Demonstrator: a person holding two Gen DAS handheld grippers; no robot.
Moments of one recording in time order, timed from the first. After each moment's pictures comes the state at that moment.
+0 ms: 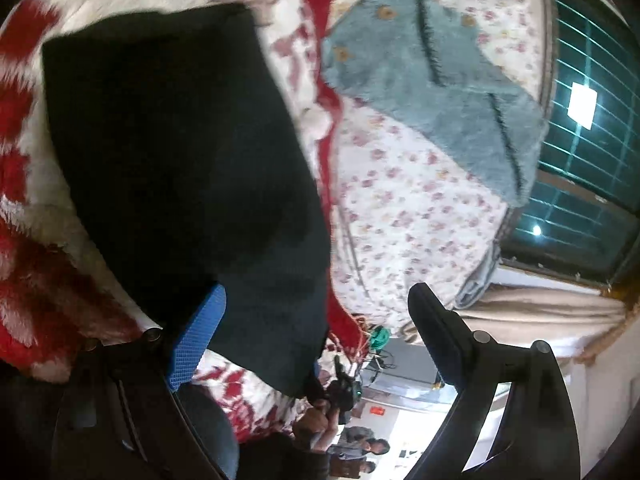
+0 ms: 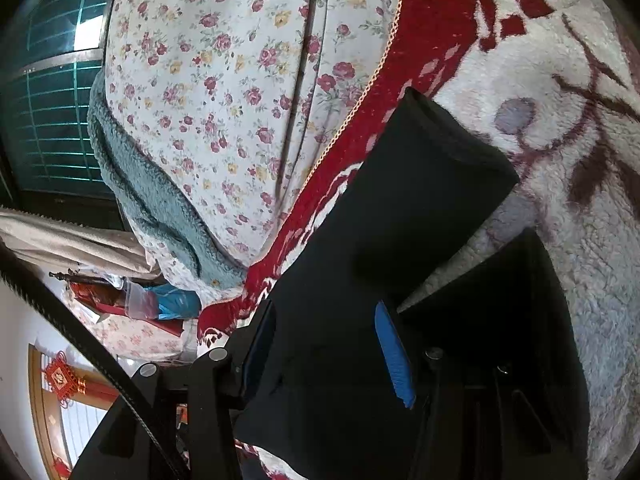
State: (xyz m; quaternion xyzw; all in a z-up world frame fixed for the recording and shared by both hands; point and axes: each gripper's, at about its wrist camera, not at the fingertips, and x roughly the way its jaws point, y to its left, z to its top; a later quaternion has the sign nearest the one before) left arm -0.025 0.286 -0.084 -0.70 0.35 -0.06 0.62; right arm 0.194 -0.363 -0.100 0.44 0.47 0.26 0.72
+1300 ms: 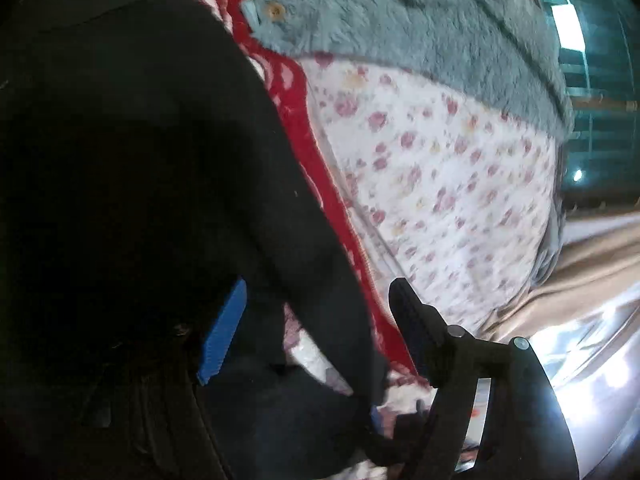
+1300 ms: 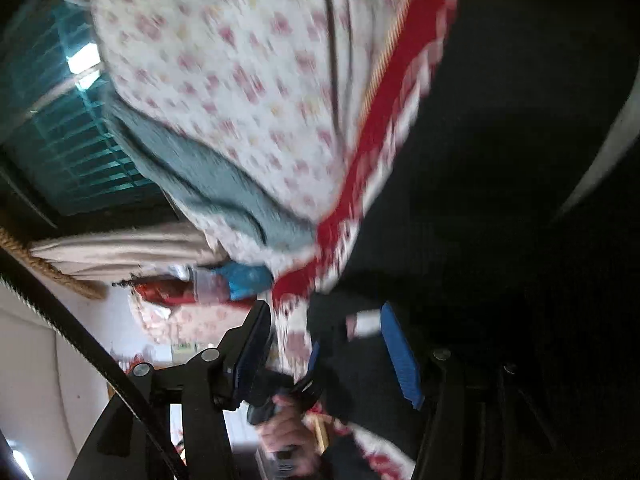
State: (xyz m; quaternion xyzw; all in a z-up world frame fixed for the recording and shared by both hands) left arm 0.101 0.172 -0.068 -0.56 0.36 -0.03 0.75; right arm 0.192 -0.272 -0.103 0.51 0.52 0.34 0.59
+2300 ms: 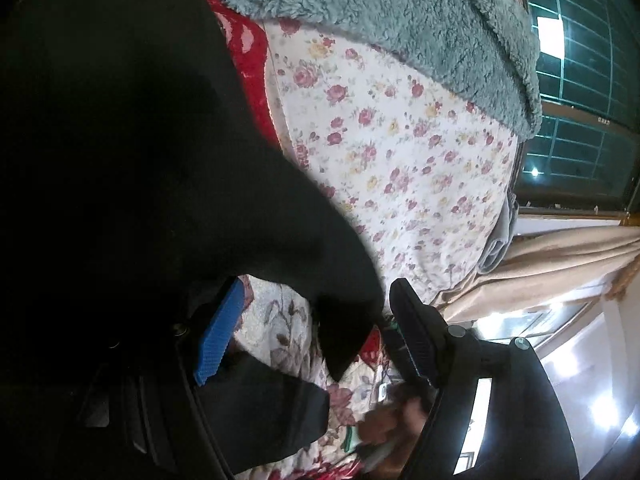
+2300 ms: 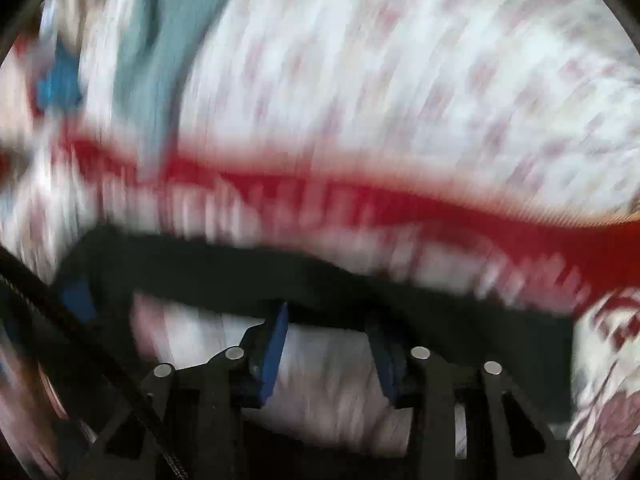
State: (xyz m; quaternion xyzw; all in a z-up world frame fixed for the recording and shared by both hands) left arm 0.111 0.174 -0.078 -0.62 0.34 -0.12 0.70; right arm 0.251 -0.161 0.004 0.00 0.45 0.21 0.87
